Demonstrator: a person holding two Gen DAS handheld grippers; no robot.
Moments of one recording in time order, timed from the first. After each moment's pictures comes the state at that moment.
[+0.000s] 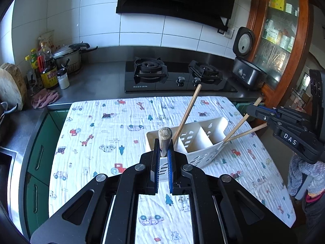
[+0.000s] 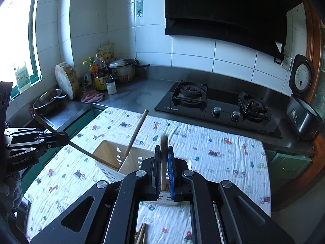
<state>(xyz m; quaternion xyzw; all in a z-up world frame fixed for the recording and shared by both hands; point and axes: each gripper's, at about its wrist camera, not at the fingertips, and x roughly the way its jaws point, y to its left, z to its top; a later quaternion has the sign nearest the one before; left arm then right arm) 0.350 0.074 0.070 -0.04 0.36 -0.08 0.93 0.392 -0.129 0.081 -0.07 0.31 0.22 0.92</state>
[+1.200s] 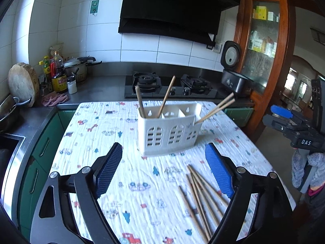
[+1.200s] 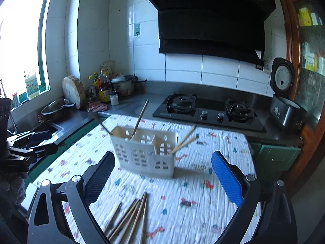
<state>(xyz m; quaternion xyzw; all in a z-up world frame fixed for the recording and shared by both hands) 0.200 0.055 0.057 -0.05 0.28 -0.08 0.95 0.249 -0.206 0.080 -0.05 0.25 0.21 0.94</state>
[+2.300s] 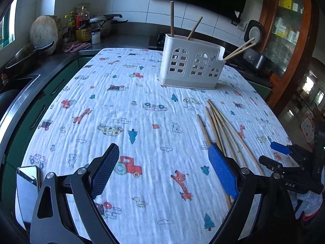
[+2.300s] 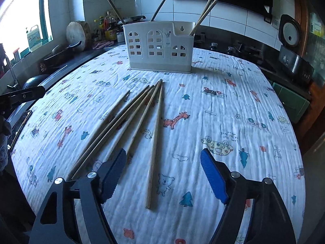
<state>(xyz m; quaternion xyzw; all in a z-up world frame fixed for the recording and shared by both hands) 0.124 0.064 -0.057 -0.09 0.37 0.00 0.92 0.161 -0.200 -0.097 -0.08 0.39 0.21 0.89</state>
